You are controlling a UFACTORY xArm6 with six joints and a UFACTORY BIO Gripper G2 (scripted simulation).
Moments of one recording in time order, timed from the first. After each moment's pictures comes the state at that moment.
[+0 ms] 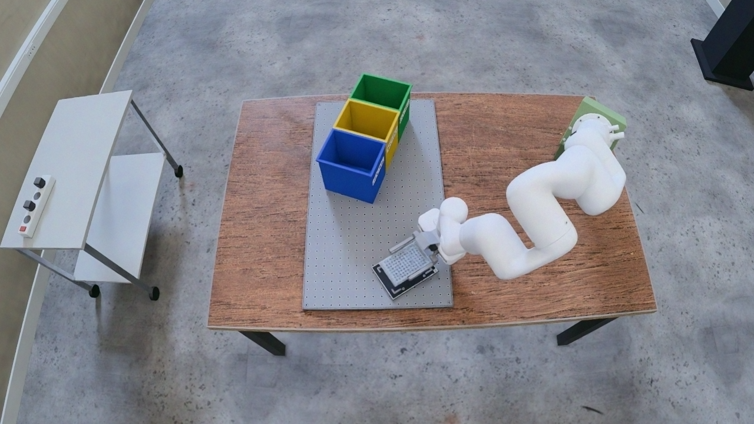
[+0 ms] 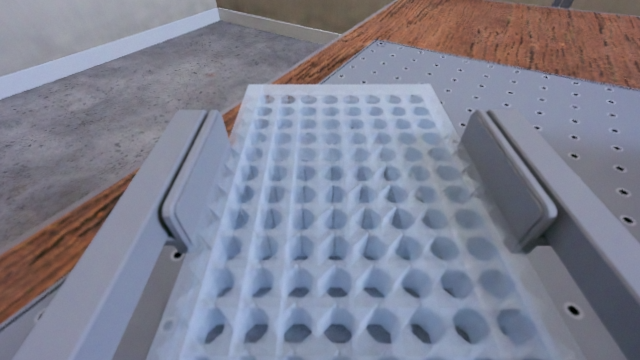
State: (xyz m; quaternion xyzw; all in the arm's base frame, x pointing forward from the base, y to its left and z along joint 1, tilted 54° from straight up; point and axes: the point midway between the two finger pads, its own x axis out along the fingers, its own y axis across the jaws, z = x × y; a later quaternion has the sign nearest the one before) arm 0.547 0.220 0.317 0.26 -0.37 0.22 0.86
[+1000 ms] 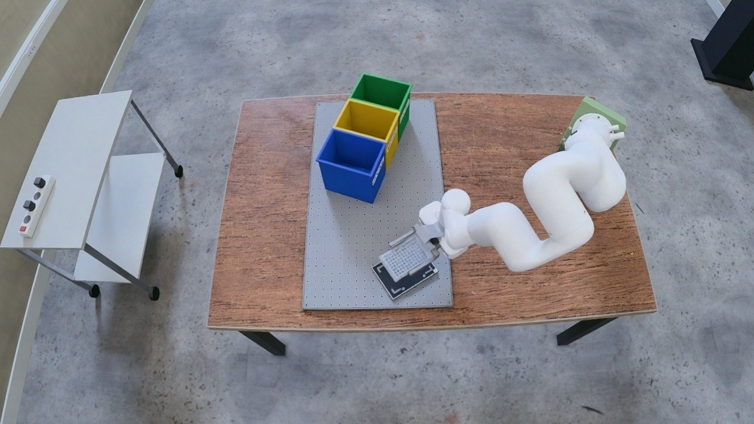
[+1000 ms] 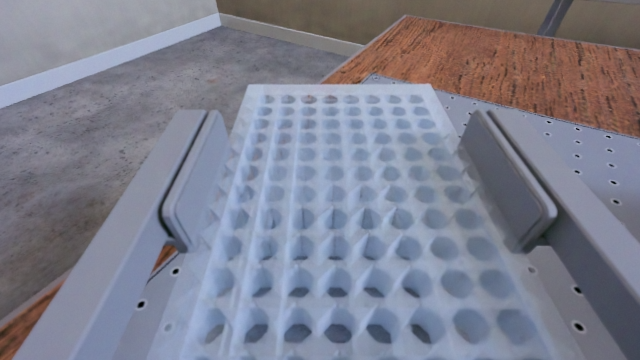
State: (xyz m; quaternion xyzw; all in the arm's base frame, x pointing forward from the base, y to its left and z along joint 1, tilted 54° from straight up) arm 0.524 0.193 0.343 0.26 -0.37 0.22 0.86
